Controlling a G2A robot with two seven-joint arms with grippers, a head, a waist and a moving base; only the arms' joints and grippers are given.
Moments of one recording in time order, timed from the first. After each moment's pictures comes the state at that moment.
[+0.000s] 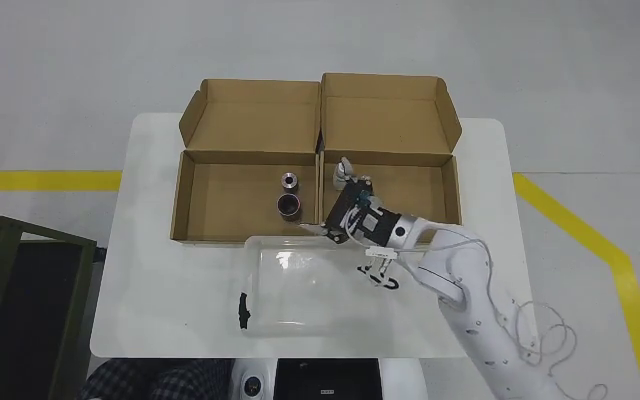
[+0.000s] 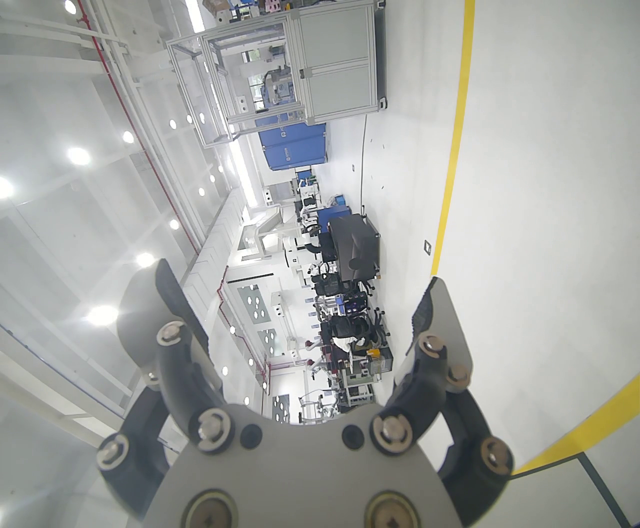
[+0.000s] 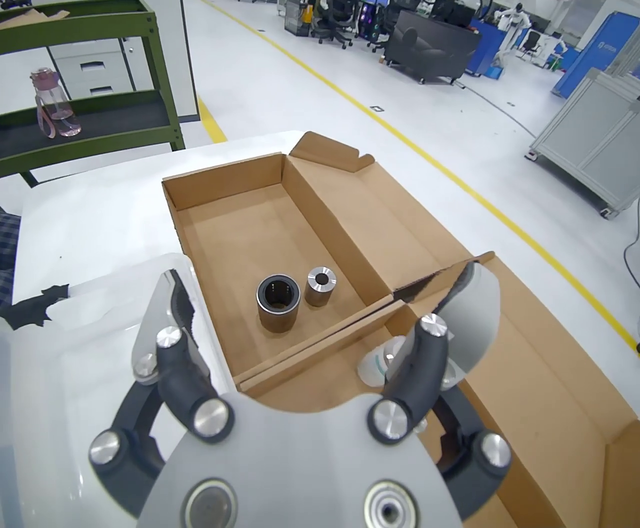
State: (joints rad) left arm -0.01 -0.37 -0.75 -1.25 2.03 -0.40 0.22; right arm -1.21 -1.27 1.15 -1.94 -1.35 -0.56 0.31
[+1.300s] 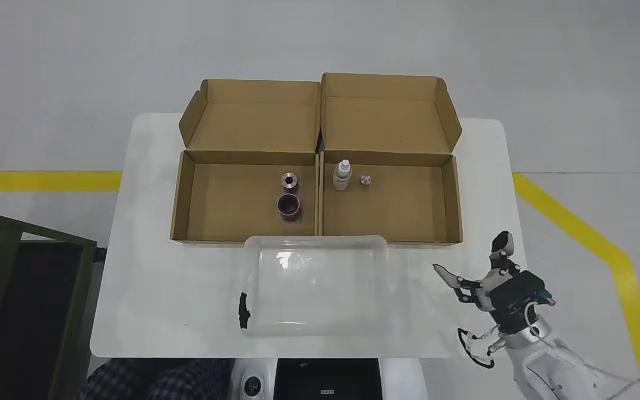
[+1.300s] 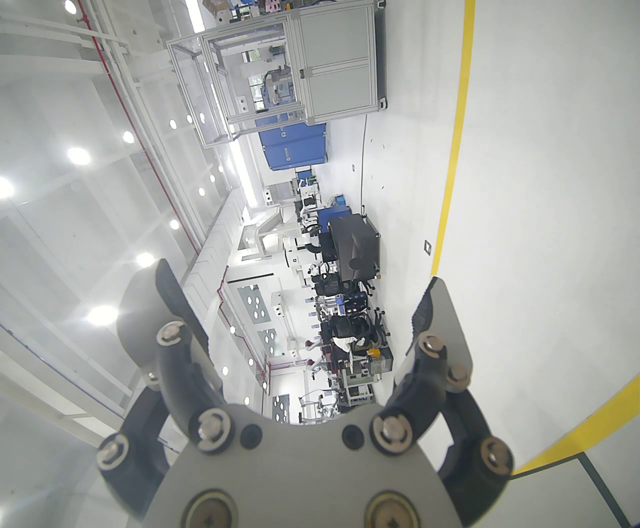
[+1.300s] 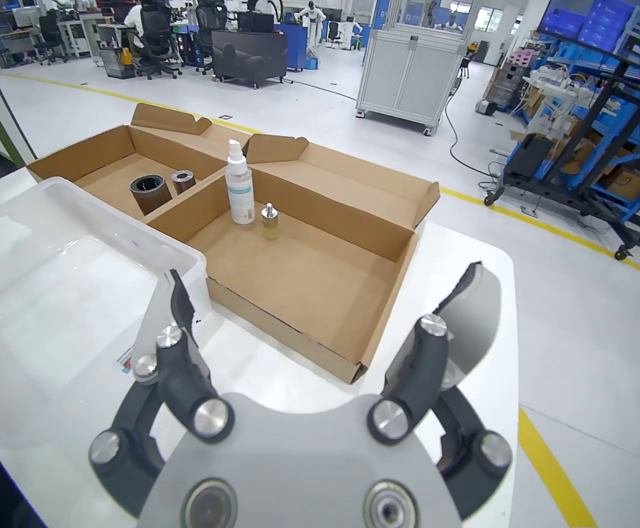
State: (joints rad) left arm -0.01 -0.37 -0.75 -1.25 2.03 -0.40 0.22; right arm -2.01 -1.20 1.75 -2.07 -1.40 -0.43 -0.30
